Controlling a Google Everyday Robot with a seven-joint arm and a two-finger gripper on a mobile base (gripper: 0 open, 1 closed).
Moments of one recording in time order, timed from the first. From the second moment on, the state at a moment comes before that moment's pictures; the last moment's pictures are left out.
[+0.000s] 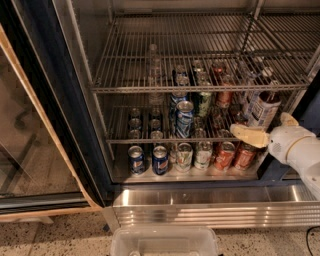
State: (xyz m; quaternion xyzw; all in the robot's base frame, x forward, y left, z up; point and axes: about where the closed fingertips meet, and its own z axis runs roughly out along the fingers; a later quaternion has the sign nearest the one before) arm 0.568 -0.289 0.808 -0.11 0.78 0.07 0.61
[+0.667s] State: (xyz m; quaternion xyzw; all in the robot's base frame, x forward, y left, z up) arm 0.603 -0.313 0.821 -0.08 0.77 0.05 0.63
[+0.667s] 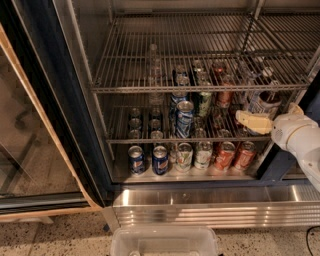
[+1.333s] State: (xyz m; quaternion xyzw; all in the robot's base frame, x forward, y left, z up) arm 0.620 -0.328 0.811 -0.06 0.77 0.05 0.64
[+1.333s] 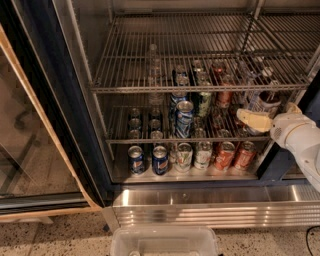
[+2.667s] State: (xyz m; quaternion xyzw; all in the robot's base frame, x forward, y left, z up) arm 0.629 -0.341 0.781 -0.04 0.77 0.06 0.64
